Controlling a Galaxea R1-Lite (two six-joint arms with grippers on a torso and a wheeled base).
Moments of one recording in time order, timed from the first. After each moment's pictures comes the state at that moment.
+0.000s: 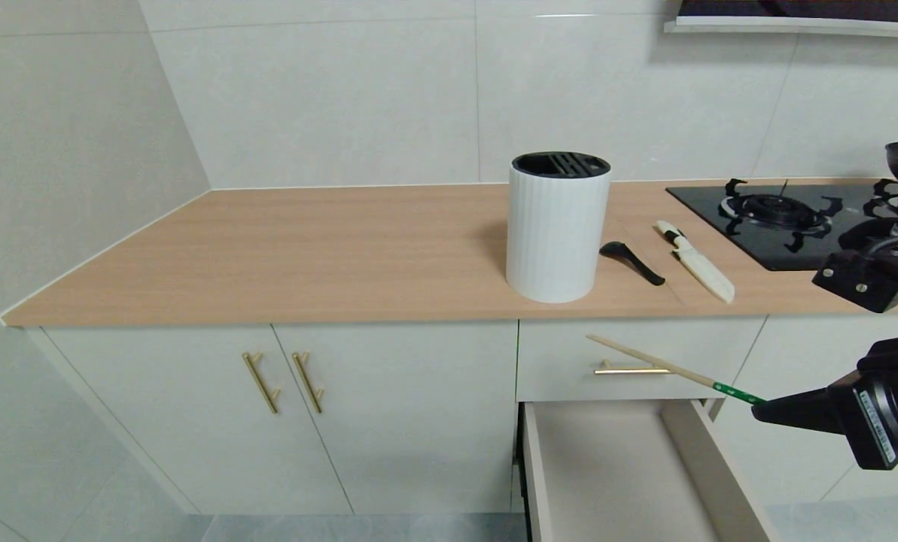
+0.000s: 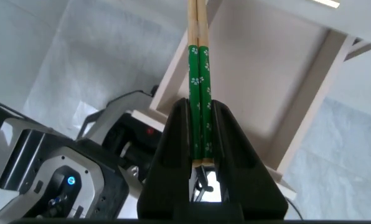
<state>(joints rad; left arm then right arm) 0.00 0.00 0.00 0.00 0.03 0.00 0.40 1.29 -0.98 0.46 0.13 0.04</state>
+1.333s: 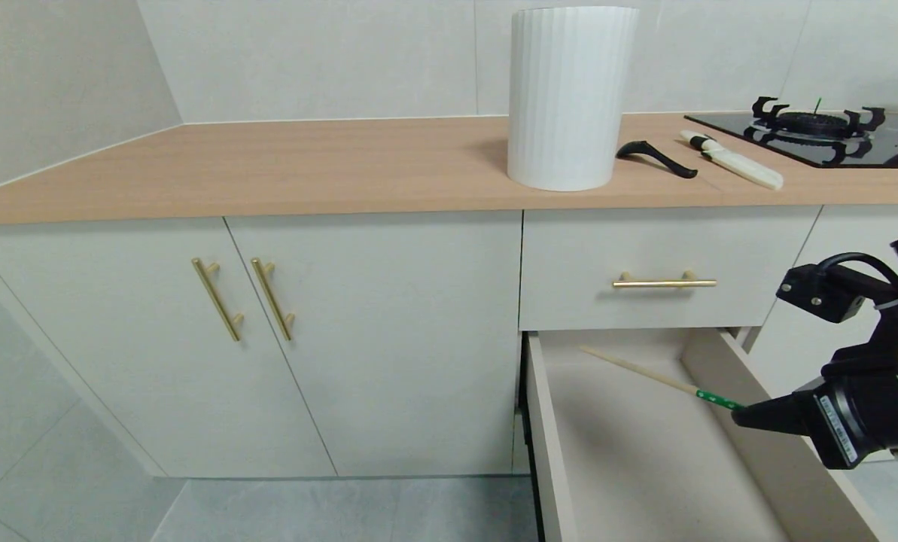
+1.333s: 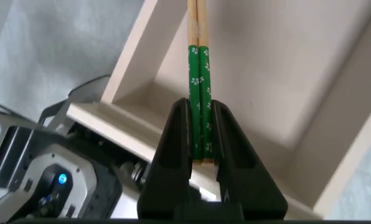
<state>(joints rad) 0.00 0.00 0.00 0.00 0.03 0.00 0.40 1.36 -0.95 0.41 0.13 0.01</state>
